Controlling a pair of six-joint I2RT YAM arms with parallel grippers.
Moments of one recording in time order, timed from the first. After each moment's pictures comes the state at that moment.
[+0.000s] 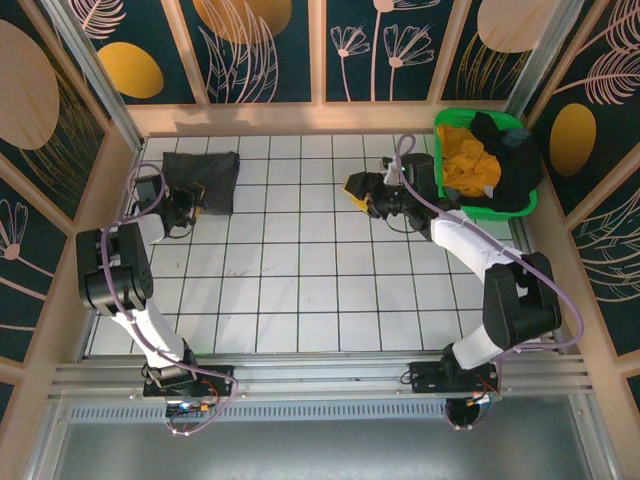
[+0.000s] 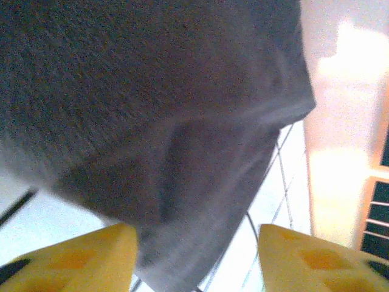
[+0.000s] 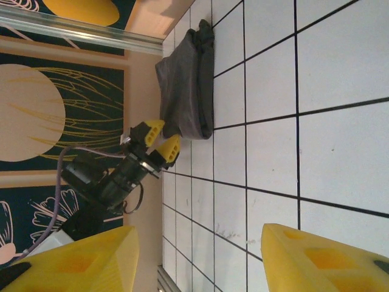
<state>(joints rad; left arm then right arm) 0.21 1.79 0.97 0.11 0.44 -1.09 0.35 1.53 1.04 0.01 -0.66 0.98</state>
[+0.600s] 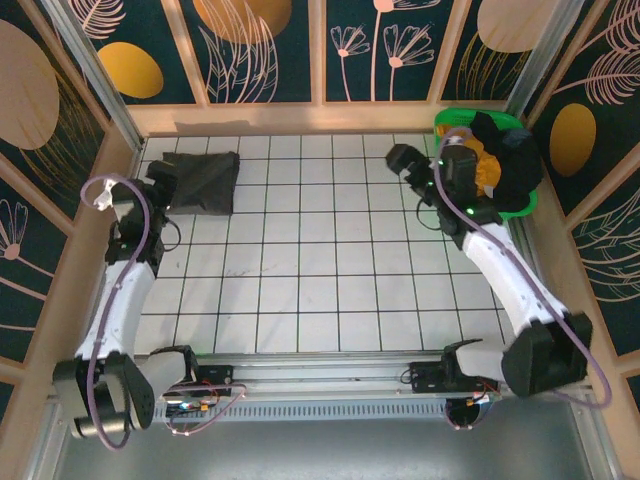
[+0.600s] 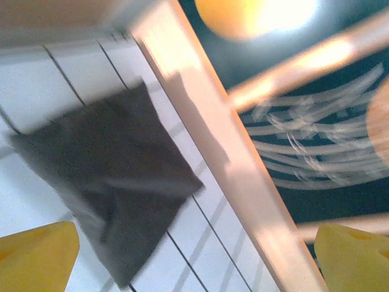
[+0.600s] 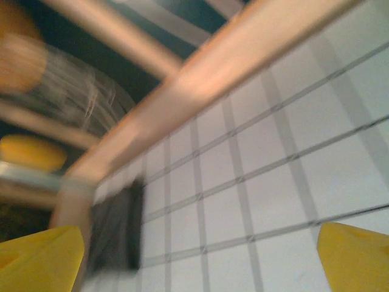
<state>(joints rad) 0.11 1.07 0.80 -0.08 -0.15 -1.03 0.26 1.21 1.07 -0.22 -0.02 0.78</state>
